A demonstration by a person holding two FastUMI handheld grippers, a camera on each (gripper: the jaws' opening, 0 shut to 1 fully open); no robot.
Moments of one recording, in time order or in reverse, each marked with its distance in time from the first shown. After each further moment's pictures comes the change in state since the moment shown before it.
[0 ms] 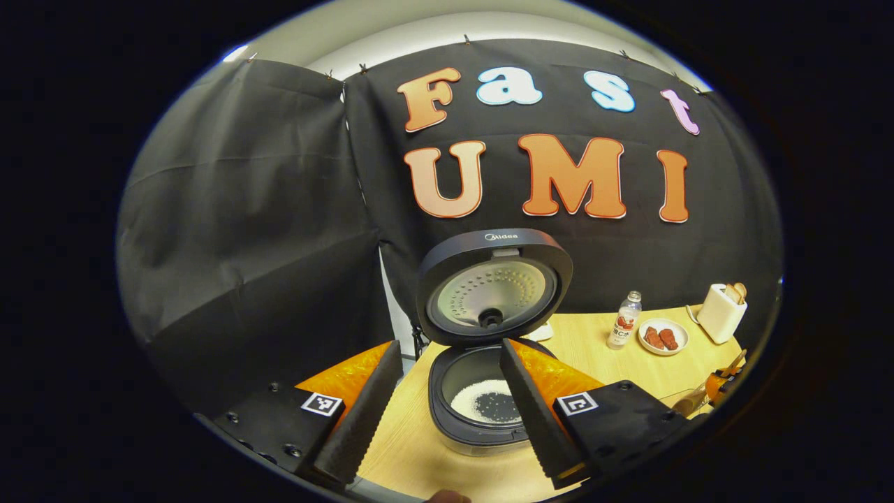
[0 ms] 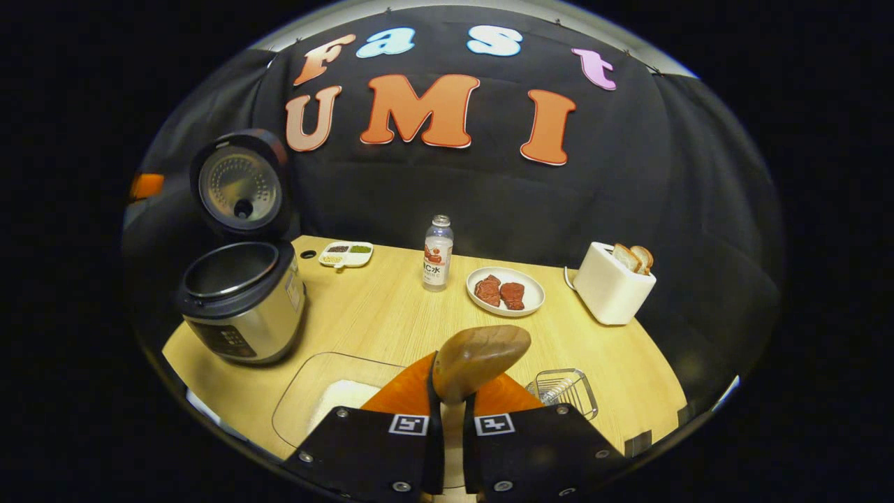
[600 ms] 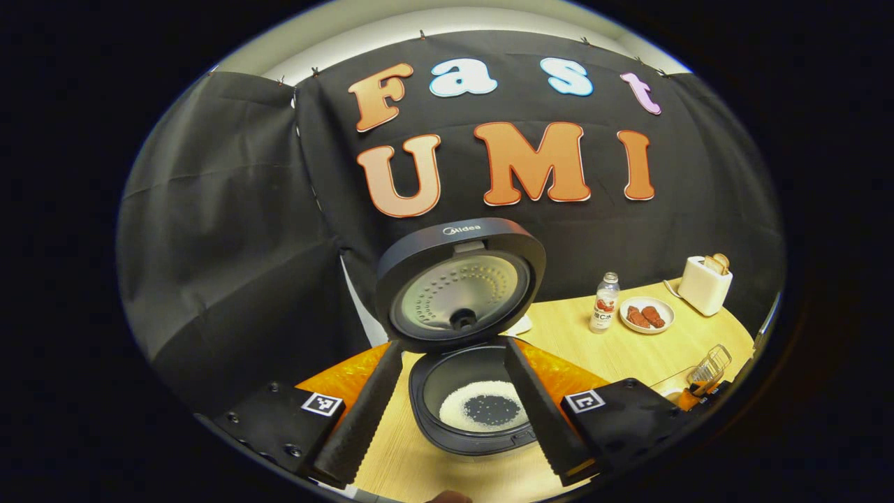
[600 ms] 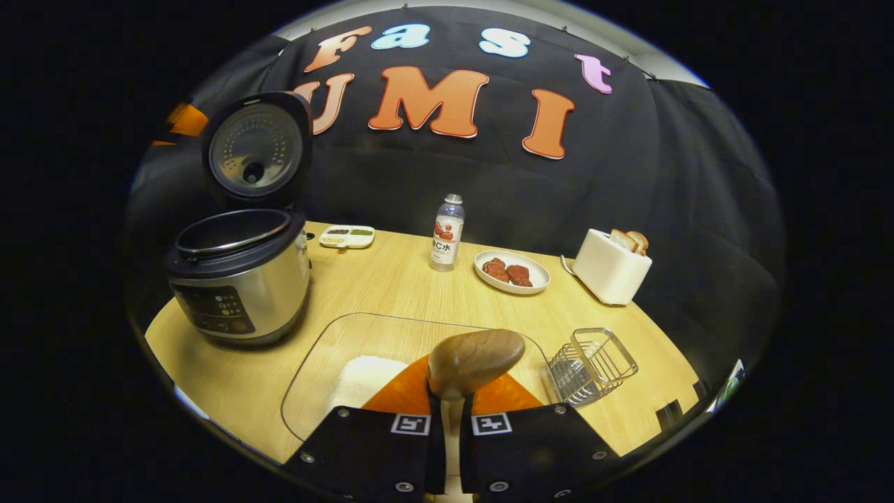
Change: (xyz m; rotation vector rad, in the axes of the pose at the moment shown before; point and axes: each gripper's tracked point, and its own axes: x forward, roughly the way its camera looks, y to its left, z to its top) left arm 0.028 -0.027 -0.005 0.100 0.007 -0.167; right arm -0.004 0.054 -0.046 0.055 -0.002 -0.058
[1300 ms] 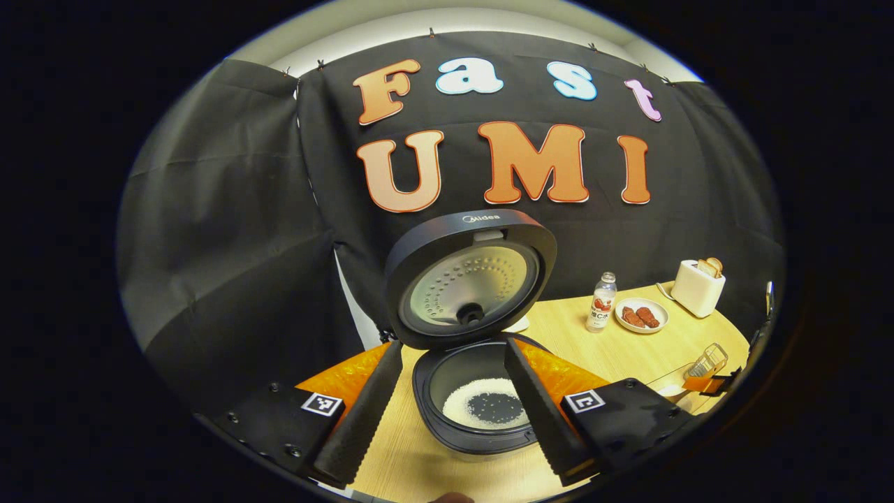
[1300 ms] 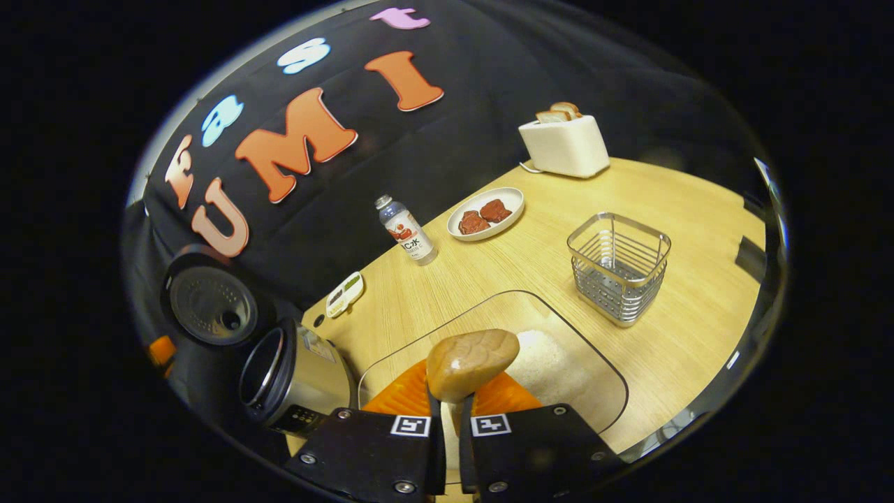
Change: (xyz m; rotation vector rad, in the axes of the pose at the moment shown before) left arm 0.009 0.027 -0.012 -0.050 -0.010 -0.024; right arm 0.016 -0.005 -0.010 0.789 0.196 0.083
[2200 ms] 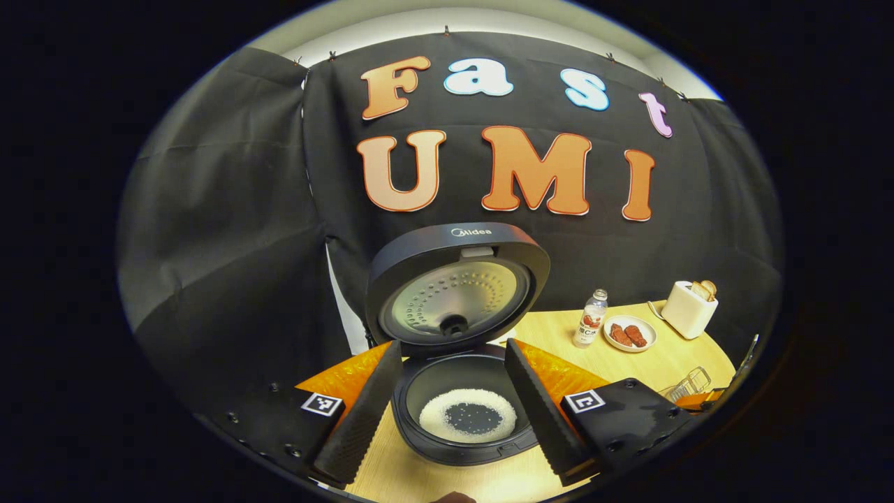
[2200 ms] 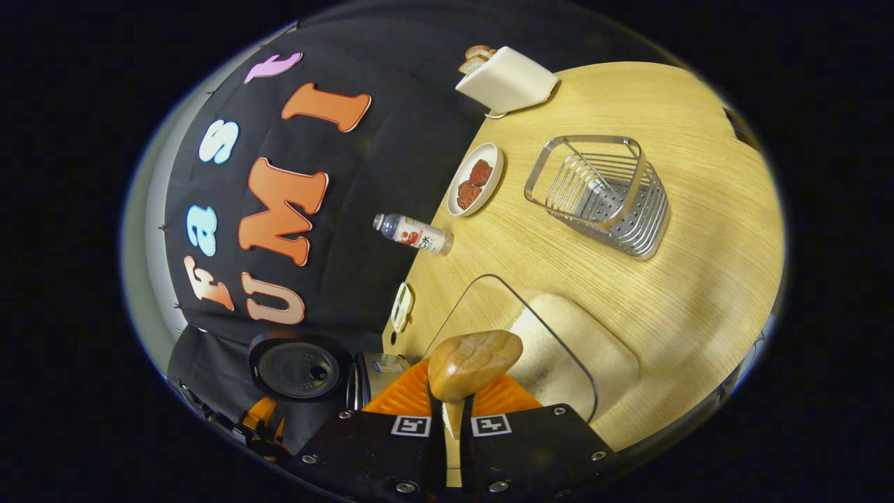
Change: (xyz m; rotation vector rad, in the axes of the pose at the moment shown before) left arm 0.012 -0.017 0.018 -0.075 -0.010 -0.017; right arm -0.020 -0.023 0.013 0.424 0.118 0.241
